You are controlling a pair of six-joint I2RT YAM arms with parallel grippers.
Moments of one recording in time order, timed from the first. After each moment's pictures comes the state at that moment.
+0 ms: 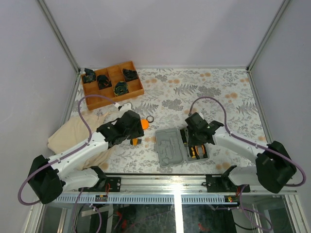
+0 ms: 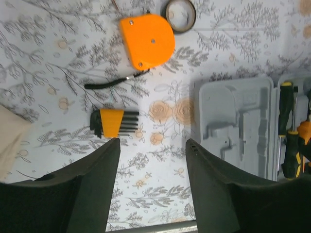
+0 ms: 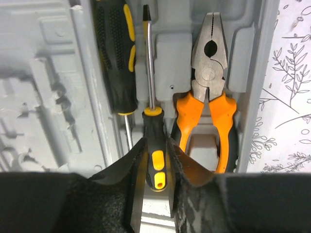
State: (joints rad) left arm -0.76 1.13 0.79 -0.57 -0.30 -0.84; right arm 0.69 1.34 0.75 -0.61 0.13 0.57
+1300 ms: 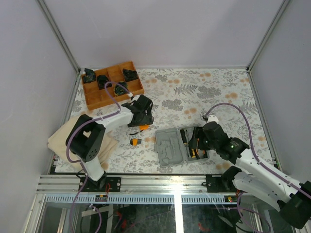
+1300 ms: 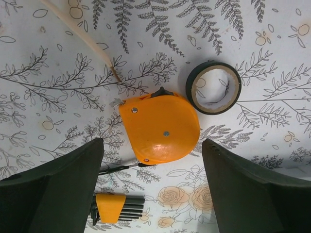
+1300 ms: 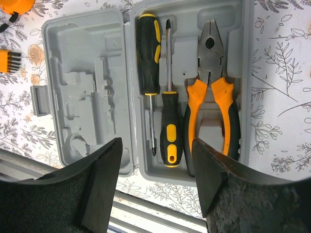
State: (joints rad) left arm -0.56 1.73 1.09 -0.50 -0.24 -0.69; right arm 0.69 0.82 0.56 -0.57 0.12 0.64
